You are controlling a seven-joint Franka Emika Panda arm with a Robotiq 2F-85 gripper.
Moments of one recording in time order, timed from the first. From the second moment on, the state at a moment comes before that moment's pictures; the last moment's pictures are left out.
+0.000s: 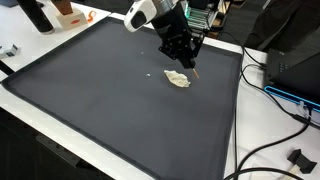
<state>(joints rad) 0.07 0.46 0.20 -1.78 0.53 2.16 -0.09</state>
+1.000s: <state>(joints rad) 0.02 0.54 0.20 -1.78 0.75 2.15 -0.10</state>
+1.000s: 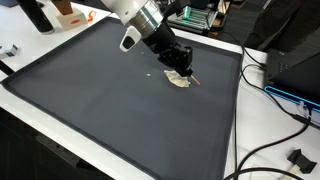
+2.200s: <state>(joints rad) 0.01 0.58 0.14 -1.78 0.86 2.15 -0.01</state>
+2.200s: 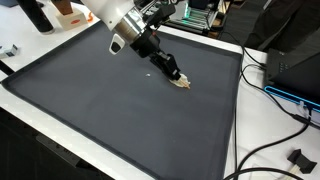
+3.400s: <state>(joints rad) 0.02 0.56 0.12 -1.78 0.90 2.19 0.11</state>
